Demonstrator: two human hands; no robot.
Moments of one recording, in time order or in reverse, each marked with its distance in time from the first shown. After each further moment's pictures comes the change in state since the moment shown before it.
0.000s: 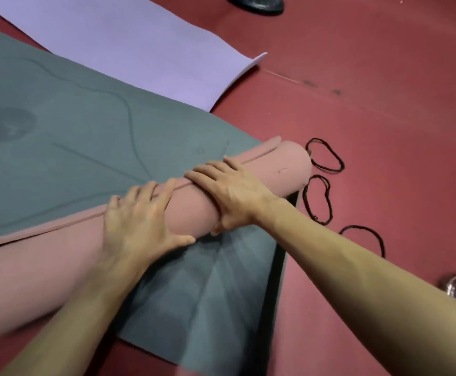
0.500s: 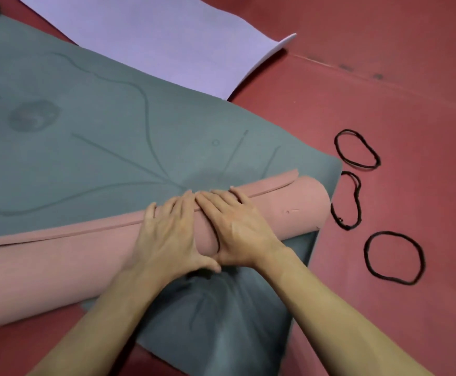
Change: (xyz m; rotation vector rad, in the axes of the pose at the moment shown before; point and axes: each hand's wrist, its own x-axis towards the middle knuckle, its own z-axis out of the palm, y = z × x) left_hand -0.008 0.030 0.041 -0.060 -0.185 0.078; right_hand -0.026 -0.031 0.074 0.265 0.210 0.010
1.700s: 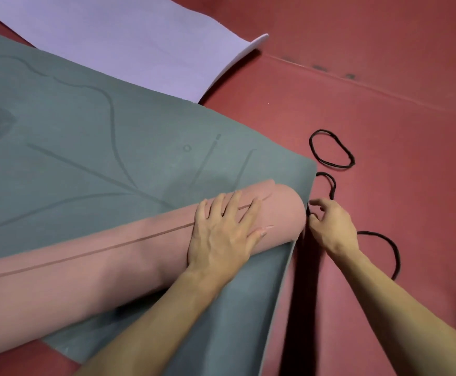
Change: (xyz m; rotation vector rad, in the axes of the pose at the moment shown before) left_hand 0.052 0.123 0.046 0.080 0.433 0.277; right_hand -0.127 0.164 -0.024 0.250 0.180 1.112
